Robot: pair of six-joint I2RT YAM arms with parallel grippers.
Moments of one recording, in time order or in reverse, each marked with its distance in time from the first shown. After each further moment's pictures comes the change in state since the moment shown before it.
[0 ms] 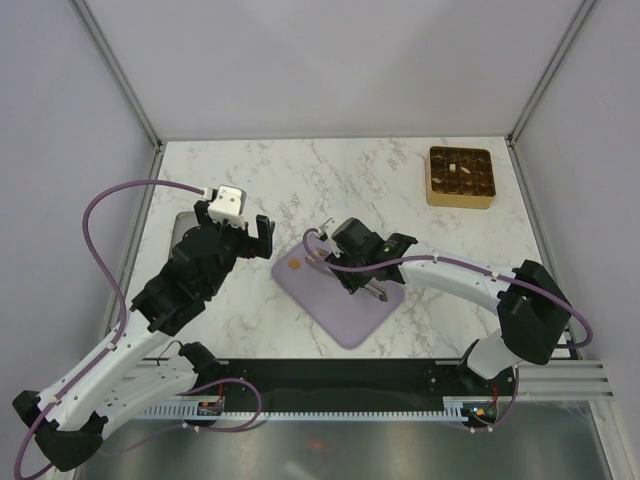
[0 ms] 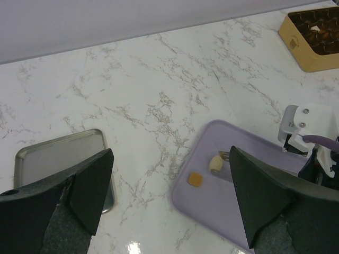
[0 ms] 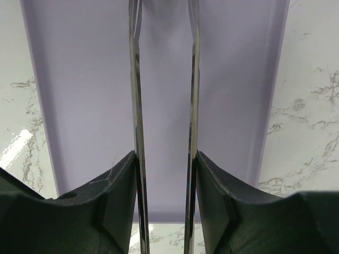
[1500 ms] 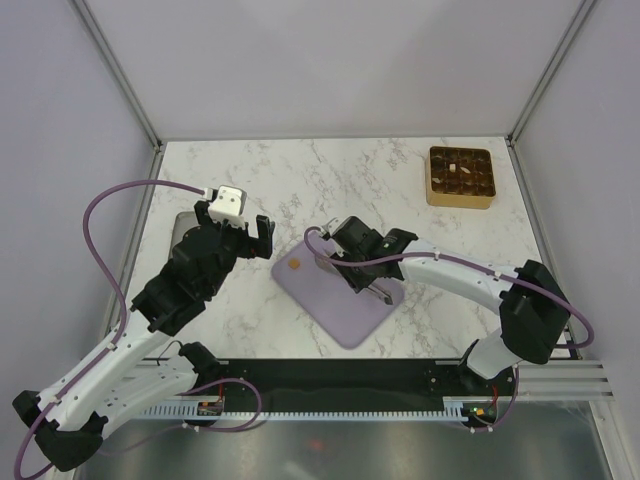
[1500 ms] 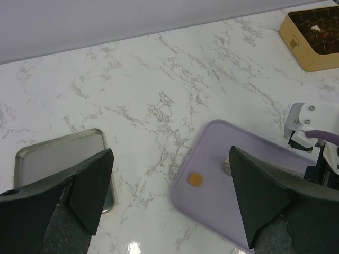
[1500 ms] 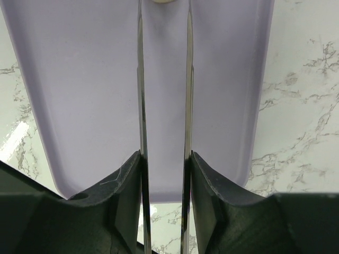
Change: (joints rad) left arm 0.000 0.000 -0.001 0.000 0.000 0.000; right arm 0.000 0.006 0.044 -0.113 0.033 0.027
